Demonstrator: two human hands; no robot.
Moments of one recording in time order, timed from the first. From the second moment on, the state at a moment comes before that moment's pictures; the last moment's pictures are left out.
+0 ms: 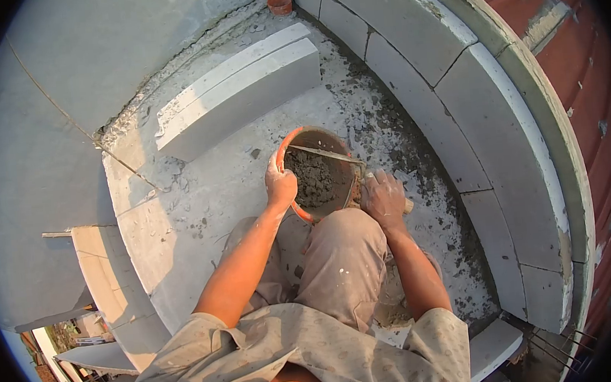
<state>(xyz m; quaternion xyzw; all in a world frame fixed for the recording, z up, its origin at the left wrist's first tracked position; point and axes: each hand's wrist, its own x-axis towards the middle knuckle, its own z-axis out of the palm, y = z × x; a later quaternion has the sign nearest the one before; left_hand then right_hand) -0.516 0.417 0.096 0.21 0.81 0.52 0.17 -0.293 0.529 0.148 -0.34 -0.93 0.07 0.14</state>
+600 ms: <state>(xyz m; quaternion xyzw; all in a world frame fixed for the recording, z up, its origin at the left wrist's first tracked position) -0.492 0.300 0.122 0.35 0.63 0.51 0.48 -0.069 0.319 0.230 -0.75 -0.41 0.39 0.35</state>
